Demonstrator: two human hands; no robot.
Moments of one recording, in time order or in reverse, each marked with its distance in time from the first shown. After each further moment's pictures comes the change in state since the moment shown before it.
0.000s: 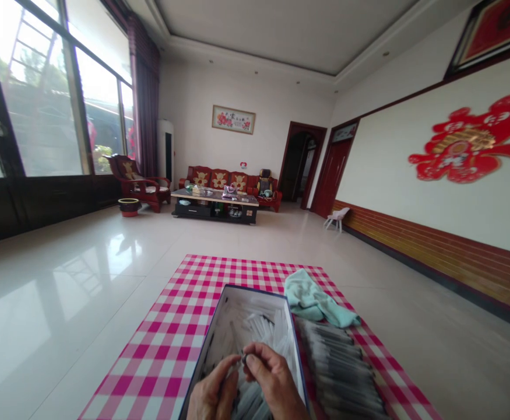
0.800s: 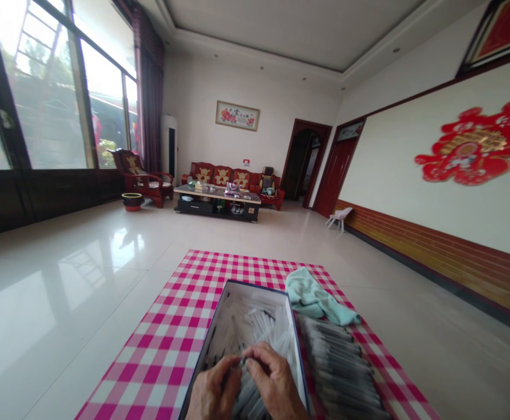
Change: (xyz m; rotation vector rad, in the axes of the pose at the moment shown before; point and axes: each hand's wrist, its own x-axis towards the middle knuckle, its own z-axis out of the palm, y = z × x) left_hand 0.002 0.014 -0.014 0.159 -0.135 0.020; right_hand -0.011 -0.010 0.001 -0.437 -0.032 -0.258
